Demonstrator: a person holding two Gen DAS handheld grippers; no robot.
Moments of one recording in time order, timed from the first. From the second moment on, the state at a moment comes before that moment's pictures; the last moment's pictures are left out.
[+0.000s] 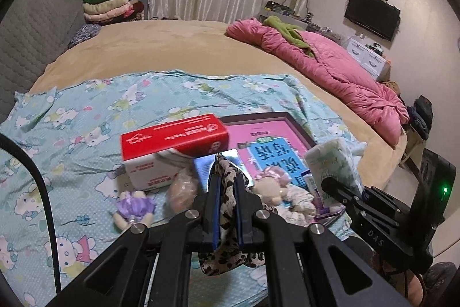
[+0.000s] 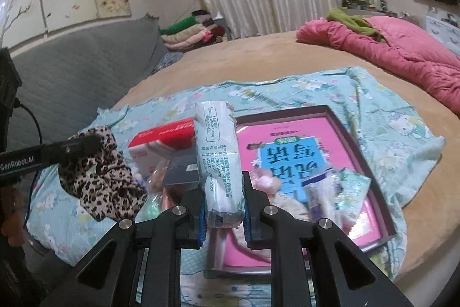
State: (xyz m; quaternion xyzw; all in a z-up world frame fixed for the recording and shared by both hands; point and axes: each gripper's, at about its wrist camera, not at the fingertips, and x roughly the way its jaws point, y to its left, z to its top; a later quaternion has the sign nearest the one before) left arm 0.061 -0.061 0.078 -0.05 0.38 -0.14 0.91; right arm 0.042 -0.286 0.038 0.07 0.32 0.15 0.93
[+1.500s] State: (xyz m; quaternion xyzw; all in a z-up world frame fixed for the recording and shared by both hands) left arm 0.107 -0.189 -0.006 0.01 0.45 -0.20 0.87; right arm 0.053 -0.376 0.023 0.17 0.33 0.09 0.93
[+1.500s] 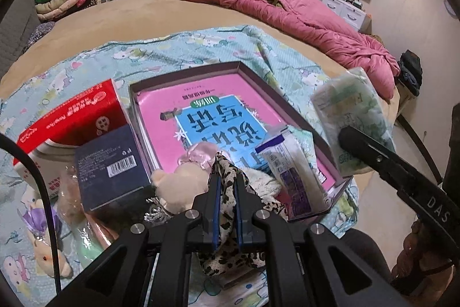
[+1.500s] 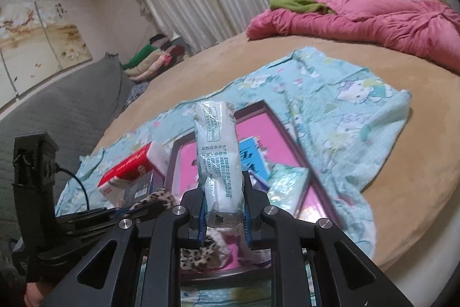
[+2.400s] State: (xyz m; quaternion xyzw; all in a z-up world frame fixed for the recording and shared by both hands) left arm 0.111 -0.186 -0.026 0.02 0.46 -0.20 0.86; right arm 0.086 -0.333 -0.016 0.14 0.40 0.13 0.89
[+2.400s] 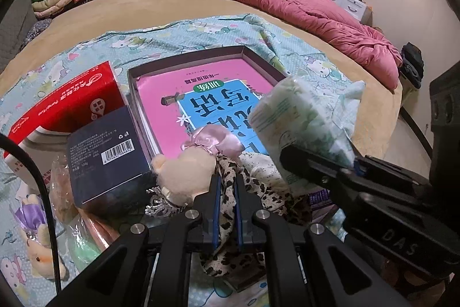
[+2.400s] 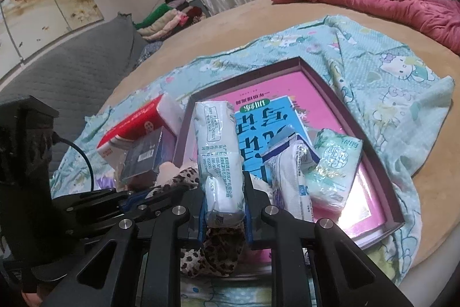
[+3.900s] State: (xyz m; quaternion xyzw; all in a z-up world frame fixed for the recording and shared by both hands) left arm 0.134 -0.197 -0.030 0.02 0.45 -0.20 0.87; right arm 0.077 -0.354 -0.008 0.10 0.37 0.07 0.92
